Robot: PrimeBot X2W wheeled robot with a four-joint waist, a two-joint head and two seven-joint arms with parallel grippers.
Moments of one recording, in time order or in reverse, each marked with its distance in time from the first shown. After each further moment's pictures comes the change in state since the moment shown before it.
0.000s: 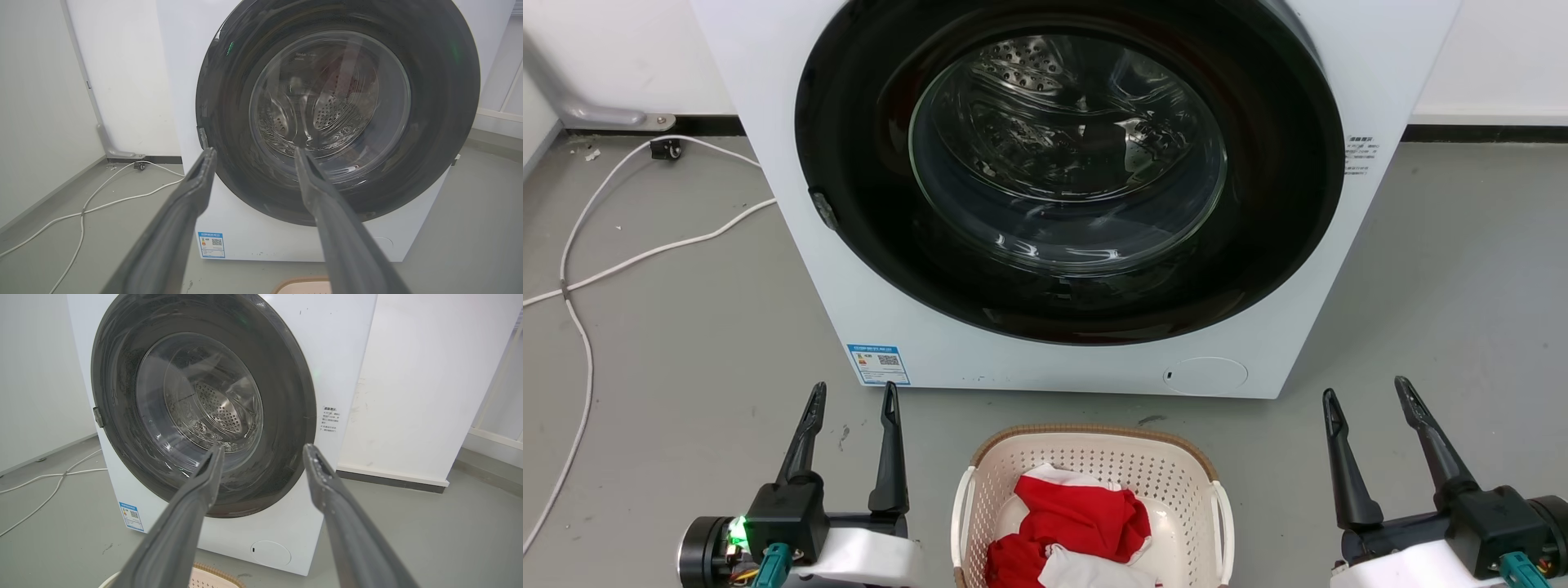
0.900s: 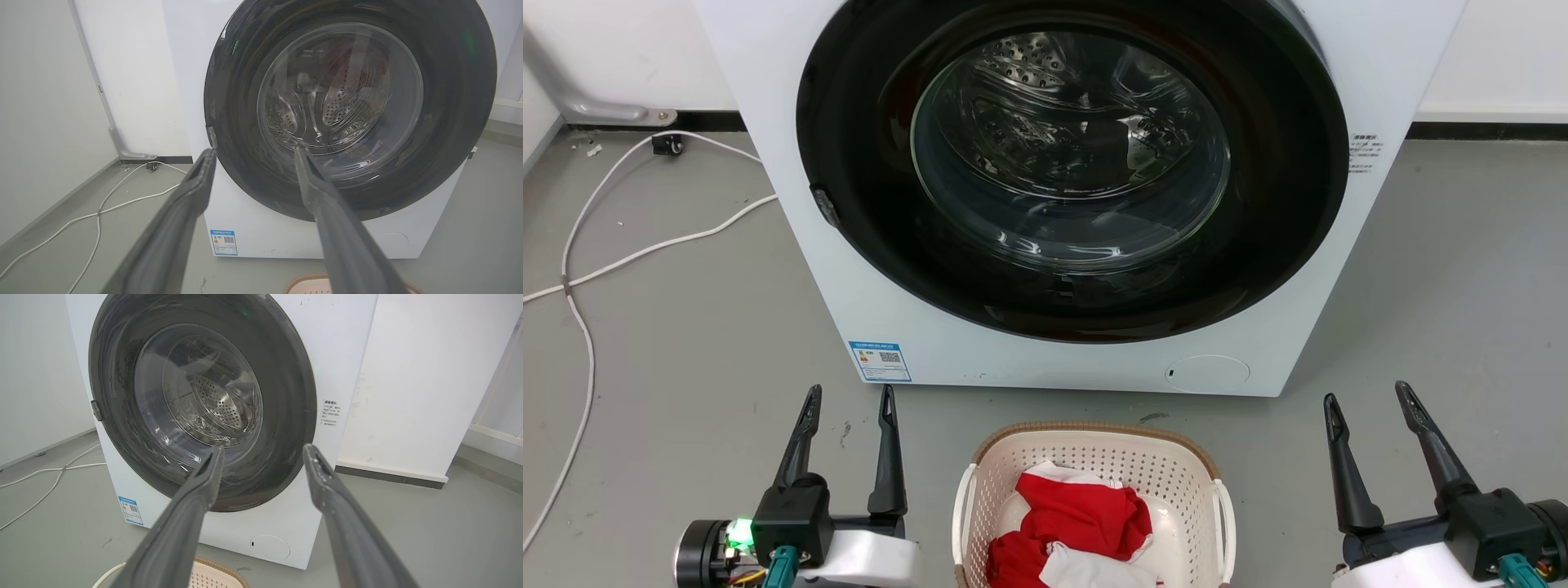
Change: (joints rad) left arm 0.005 0.000 0.001 0.001 0.041 0.028 0.000; right arm 0.004 0.000 -0.006 0.010 -0.007 0.000 0.000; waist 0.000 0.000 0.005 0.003
